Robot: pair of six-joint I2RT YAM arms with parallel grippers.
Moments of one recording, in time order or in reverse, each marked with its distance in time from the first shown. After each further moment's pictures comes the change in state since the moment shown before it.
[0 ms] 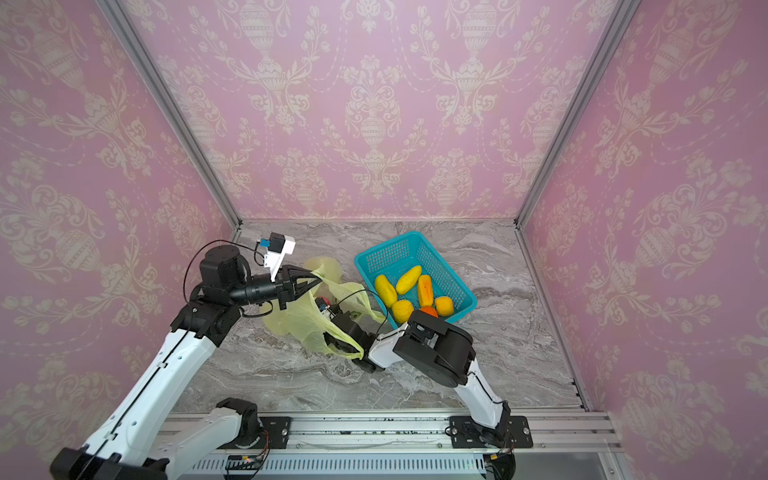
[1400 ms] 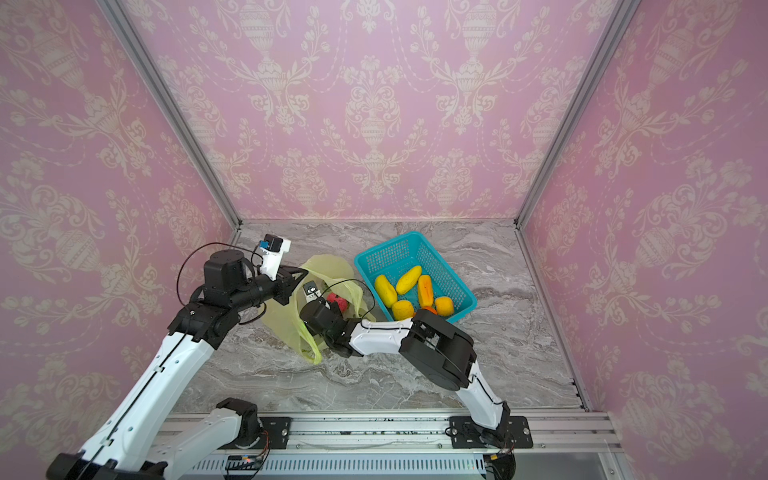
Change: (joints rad) left arm -0.013 -0.019 0.007 -0.166 -0.503 0.106; right arm 0.026 -0.042 0.292 -0.631 0.302 0.167
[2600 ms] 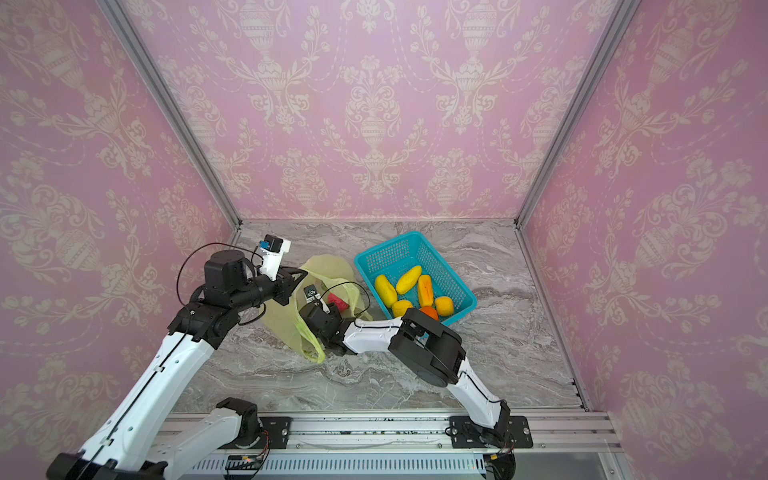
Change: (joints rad) left arm 0.000 0.000 0.000 -0.013 -0.020 0.003; right arm 0.000 0.097 0.069 -0.117 0.008 0.058
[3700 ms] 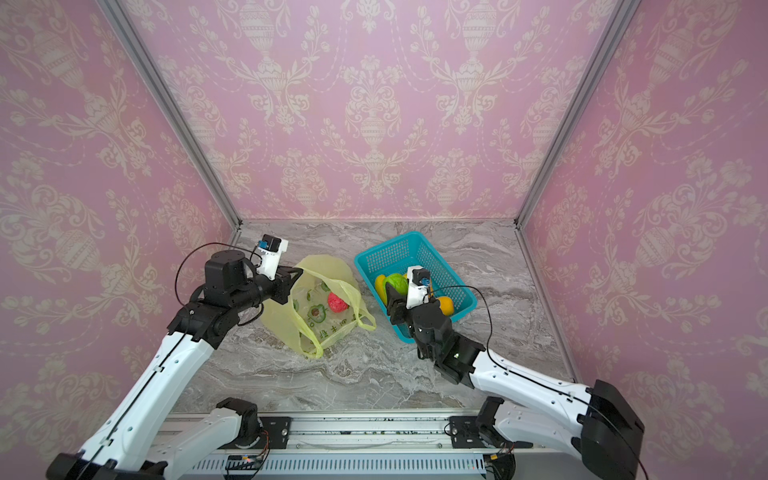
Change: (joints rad) left arm 0.000 0.001 0.005 -0.026 -0.090 0.016; right arm -0.255 -1.132 -0.829 0.202 0.087 -0.002
